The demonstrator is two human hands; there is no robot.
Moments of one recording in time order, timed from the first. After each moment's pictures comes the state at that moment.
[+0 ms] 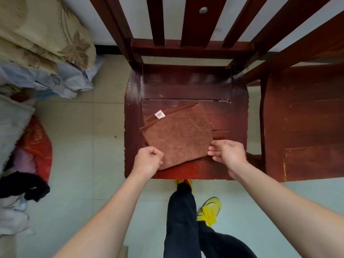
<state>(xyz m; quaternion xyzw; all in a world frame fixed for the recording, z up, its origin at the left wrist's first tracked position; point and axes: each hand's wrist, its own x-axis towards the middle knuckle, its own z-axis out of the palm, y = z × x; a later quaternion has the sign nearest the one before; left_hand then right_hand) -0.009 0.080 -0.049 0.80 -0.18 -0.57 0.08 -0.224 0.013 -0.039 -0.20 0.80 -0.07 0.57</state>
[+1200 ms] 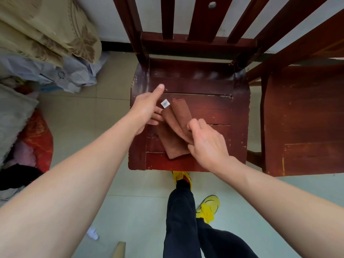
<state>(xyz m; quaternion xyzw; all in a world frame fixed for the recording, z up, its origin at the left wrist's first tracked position) 0.028 -0.018 -0.013 0.75 -0.18 -0.60 0.20 -0.163 0.024 0.004 -0.80 0.52 0.12 0.27</state>
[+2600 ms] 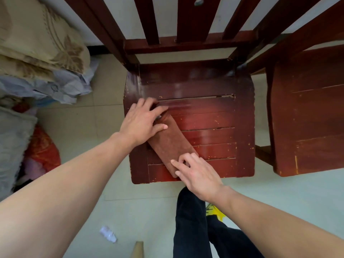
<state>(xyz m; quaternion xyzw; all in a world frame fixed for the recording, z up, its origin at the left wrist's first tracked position) 0.053 -0.028 -0.064 0.59 -0.76 -0.25 -0.09 -0.173 0.085 -0.064 -0.84 0.42 0.03 0.33</state>
